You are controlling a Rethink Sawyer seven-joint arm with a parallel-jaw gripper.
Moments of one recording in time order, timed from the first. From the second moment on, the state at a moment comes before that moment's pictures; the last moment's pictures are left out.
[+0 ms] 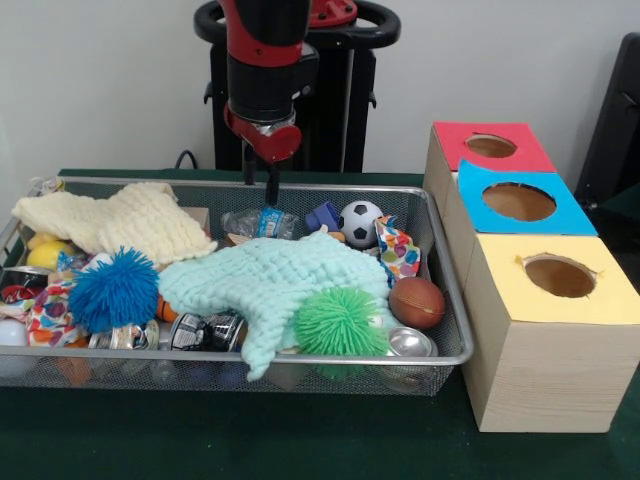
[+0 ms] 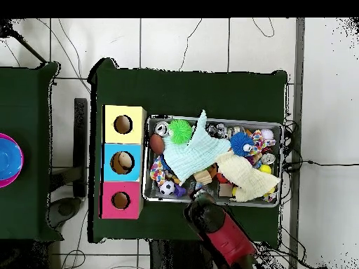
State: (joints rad) arm -0.35 -0.61 -0.12 2.21 0.47 0.02 1.83
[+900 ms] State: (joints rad) arm -0.36 -0.61 -0.12 2.21 0.39 -0.01 1.83
